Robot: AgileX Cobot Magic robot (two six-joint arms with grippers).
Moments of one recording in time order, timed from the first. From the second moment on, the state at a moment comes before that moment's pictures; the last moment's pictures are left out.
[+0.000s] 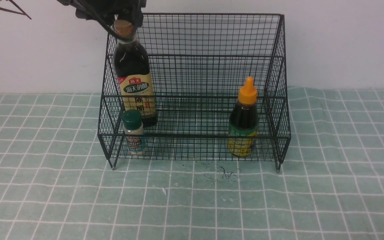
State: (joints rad) right arm -0.05 -0.02 0.02 0.12 0.39 -0.09; left arm -0.20 1.95 -2.14 -0.16 1.06 0.05
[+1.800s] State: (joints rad) right arm -0.05 -0.02 0.02 0.12 0.39 -0.09; left arm -0.20 0.43 -1.27 -0.10 0.95 0.00
